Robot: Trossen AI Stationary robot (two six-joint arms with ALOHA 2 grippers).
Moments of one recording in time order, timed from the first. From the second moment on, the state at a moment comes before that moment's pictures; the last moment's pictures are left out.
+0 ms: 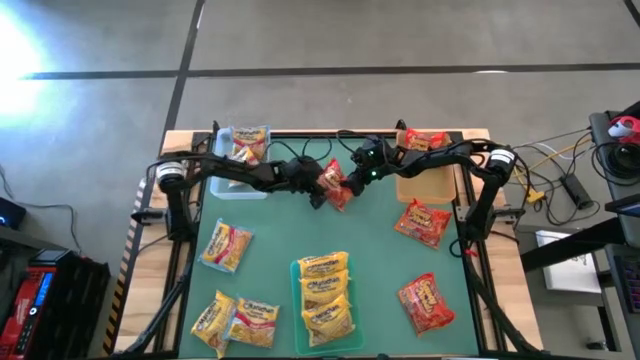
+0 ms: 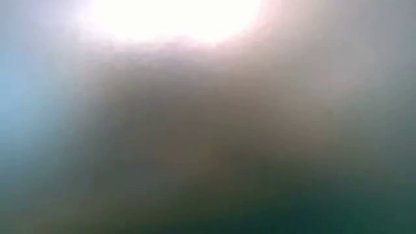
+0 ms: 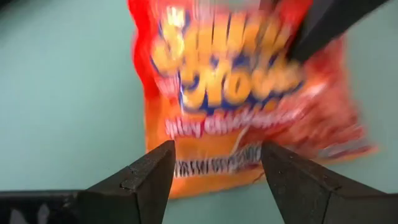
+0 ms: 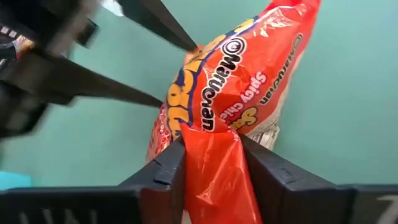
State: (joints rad) left arm 0.32 1.87 0.99 0.09 -0.10 -0.23; right arm -0.55 1.80 0.85 0.22 -0.46 0.34
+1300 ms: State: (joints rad) left arm 0.24 1.65 0.99 -0.16 -0.14 -0.23; right arm -0.62 1.25 0.85 -0.29 -0.20 -0.18
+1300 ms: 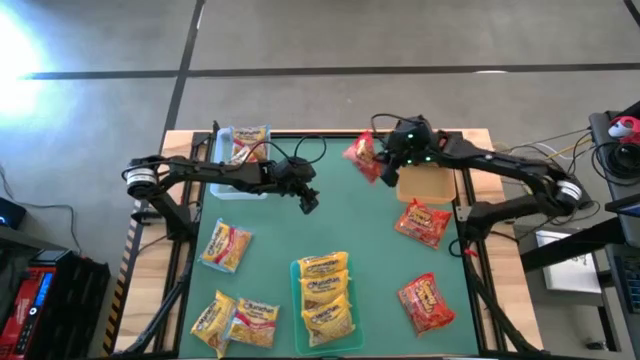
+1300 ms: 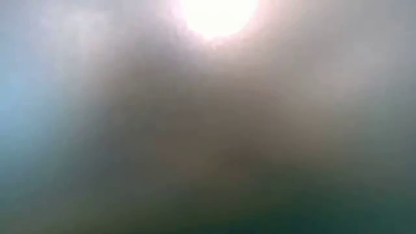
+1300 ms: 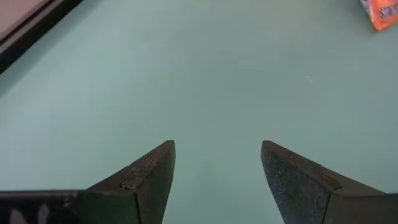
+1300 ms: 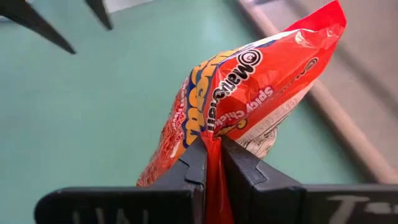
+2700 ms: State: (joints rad) left arm 0.24 1.66 0.99 -0.13 -0.18 -0.24; right arm -0.79 1.26 0.85 -0.82 0.23 -0.75
